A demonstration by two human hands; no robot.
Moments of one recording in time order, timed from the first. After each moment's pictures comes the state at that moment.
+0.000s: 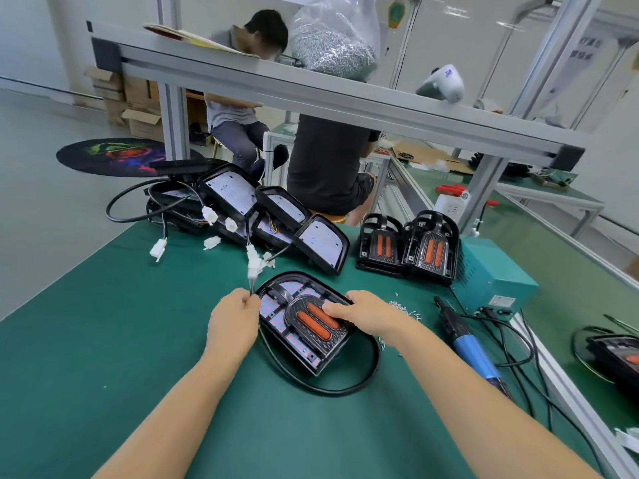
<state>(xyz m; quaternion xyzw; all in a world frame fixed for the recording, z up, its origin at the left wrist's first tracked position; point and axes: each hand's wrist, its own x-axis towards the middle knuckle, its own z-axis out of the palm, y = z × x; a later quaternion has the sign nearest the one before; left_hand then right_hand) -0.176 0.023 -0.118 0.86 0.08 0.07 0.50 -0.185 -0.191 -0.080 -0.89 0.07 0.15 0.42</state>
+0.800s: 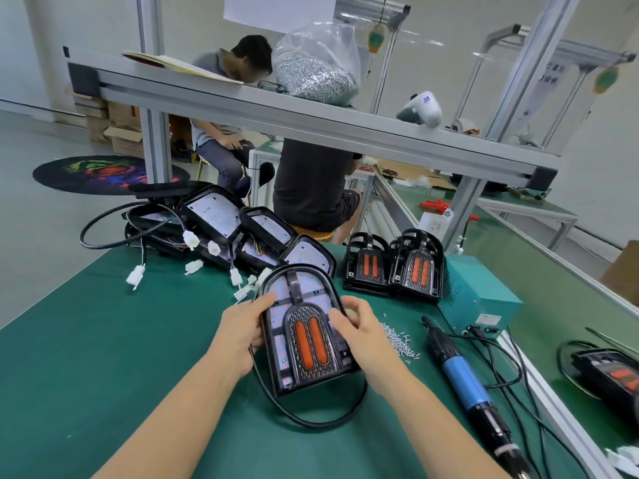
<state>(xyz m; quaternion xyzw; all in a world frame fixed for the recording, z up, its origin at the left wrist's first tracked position) -0.151 -0.006 -0.097 0.56 0.10 -0.10 0.81 -0.209 -0.183 -0.085 -0.77 0.08 -0.03 0.64</state>
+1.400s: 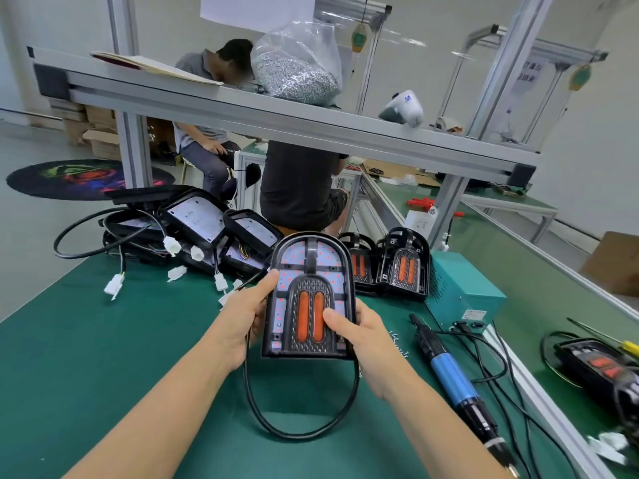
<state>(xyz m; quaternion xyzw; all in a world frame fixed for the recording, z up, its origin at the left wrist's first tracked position) -0.146 -0.016 -0.075 0.57 -0.06 -0.18 0.80 -0.220 -0.193 -0.071 -0.71 0.04 -0.05 0.71</state>
